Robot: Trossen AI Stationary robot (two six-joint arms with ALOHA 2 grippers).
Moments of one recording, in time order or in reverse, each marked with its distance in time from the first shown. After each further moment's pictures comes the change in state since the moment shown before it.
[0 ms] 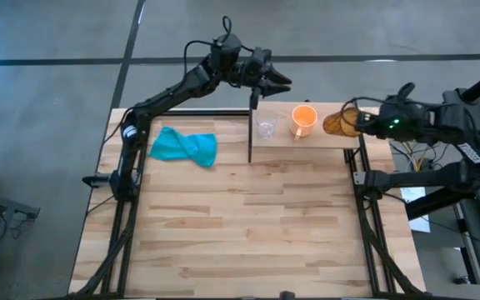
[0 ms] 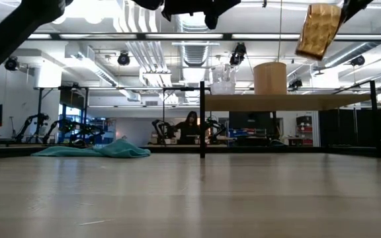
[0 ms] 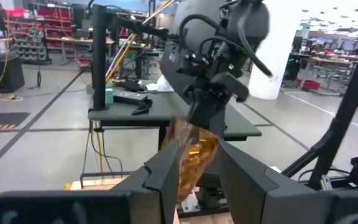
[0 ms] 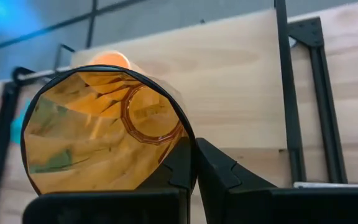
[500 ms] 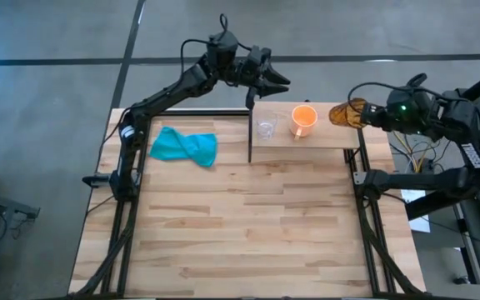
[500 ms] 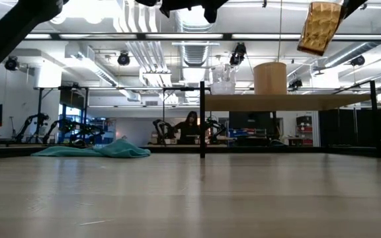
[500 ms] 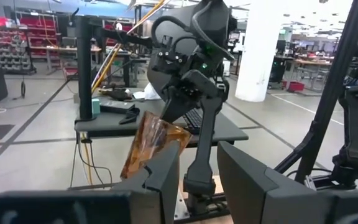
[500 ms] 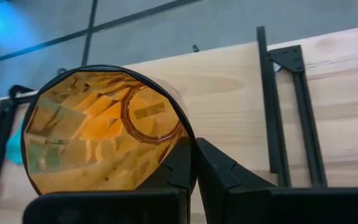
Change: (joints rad) left arm -0.001 -0.020 0.002 0.007 0.054 -0.003; right arm -0.181 0.032 0.096 0.000 -0.041 -0.173
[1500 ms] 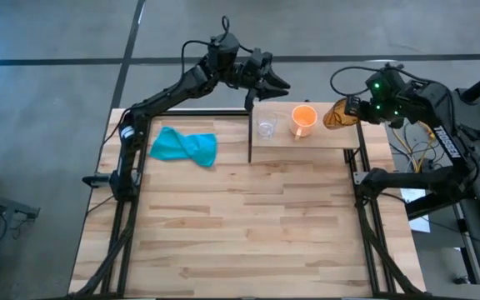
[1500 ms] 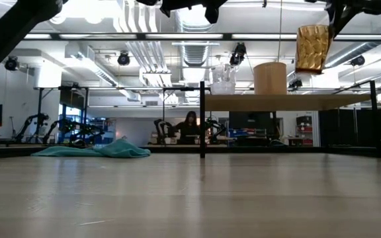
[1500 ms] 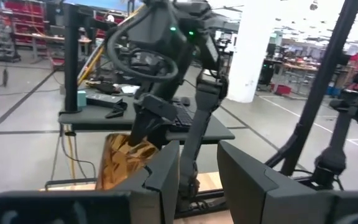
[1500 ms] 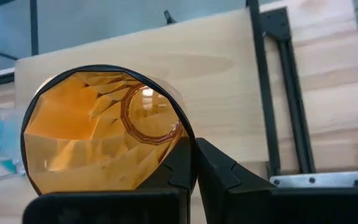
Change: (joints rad) left arm -0.011 -0.004 -0.009 -0.010 0.025 -0.054; right arm -0.291 0.163 -0.003 0.000 -0.214 -0.141
